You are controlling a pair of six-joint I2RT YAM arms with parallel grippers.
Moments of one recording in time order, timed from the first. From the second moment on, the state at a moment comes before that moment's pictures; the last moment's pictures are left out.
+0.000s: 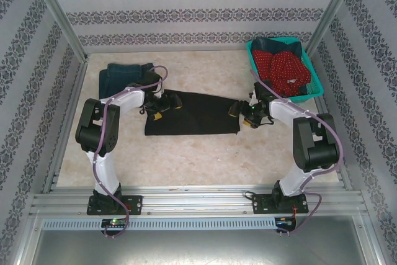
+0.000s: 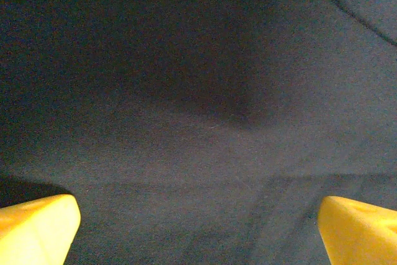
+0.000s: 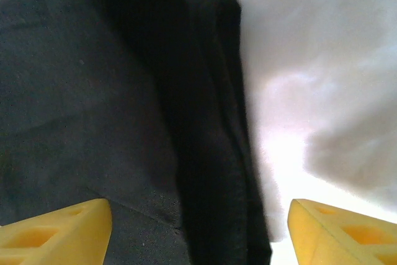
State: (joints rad) left arm -0.24 1.94 1.29 -0.54 0.36 -0.64; right arm 0.14 1.69 0.98 -0.48 -0.46 0.61
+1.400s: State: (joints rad) left arm -0.35 1.91 1.22 -0.43 0.47 -0.80; right arm 0.34 1.68 1.36 -0.86 -0.14 0.49
